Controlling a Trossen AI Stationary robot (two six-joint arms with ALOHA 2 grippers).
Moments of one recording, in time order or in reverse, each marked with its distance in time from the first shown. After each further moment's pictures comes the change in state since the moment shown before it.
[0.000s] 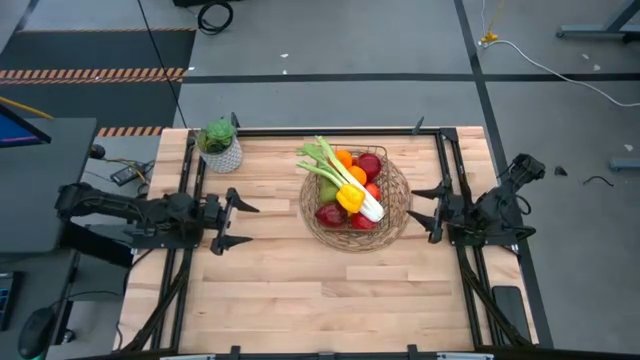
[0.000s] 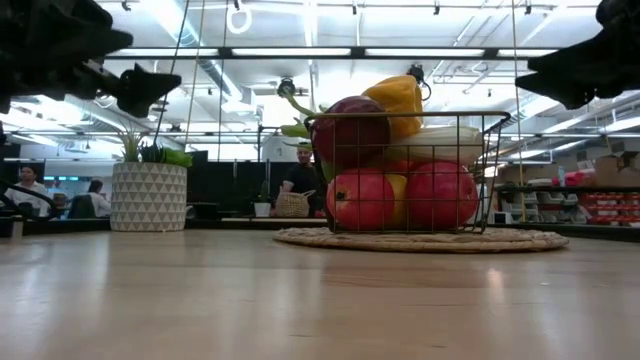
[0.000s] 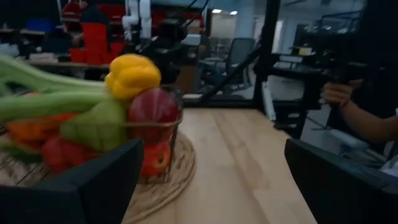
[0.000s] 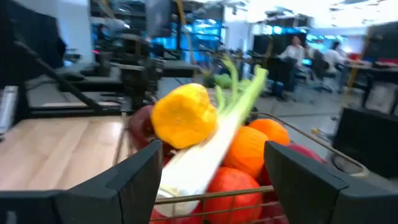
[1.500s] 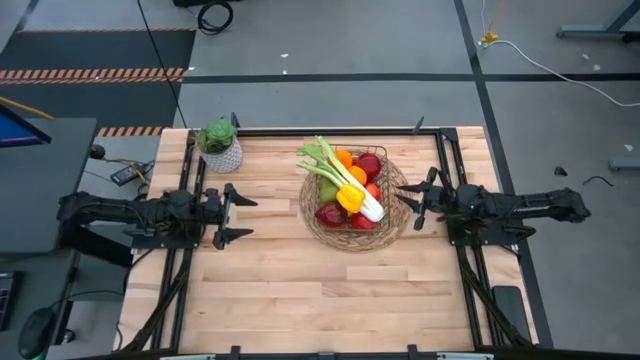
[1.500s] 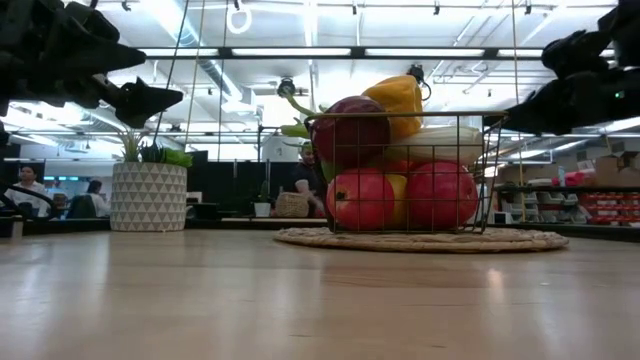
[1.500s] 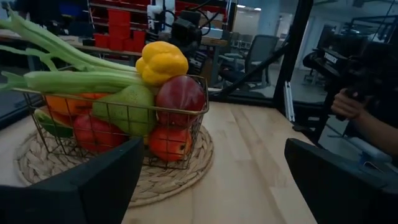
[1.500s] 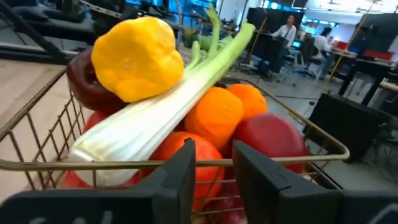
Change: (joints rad) left arm 0.088 -0.104 -0.001 -0.151 -0.006 -0.068; right arm -0.680 0.154 -0.040 0.028 -0.619 -0.054
